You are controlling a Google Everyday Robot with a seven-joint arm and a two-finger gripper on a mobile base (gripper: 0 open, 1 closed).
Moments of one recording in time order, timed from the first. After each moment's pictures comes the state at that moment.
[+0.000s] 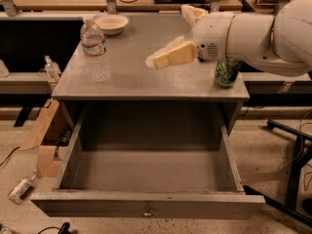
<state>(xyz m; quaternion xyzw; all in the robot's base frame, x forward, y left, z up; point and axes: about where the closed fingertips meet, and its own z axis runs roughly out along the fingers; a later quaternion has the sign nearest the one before) 0.600 -0.035 1.009 -0.46 0.61 0.23 0.60</state>
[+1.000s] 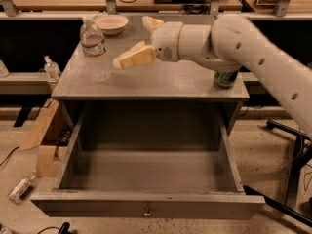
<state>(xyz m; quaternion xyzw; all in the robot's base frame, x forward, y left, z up) 0.667 0.054 0.961 -0.47 0.58 0.31 0.59</state>
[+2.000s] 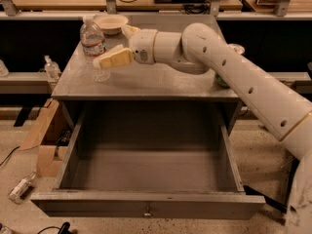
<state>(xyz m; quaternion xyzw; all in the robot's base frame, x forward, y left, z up) 0.700 0.116 0.934 -0.45 0.58 0.37 0.57</state>
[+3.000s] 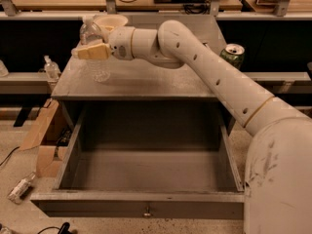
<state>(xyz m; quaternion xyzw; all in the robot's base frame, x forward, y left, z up) 0.723 0.183 0.930 -0.46 0.56 0.41 0.56</state>
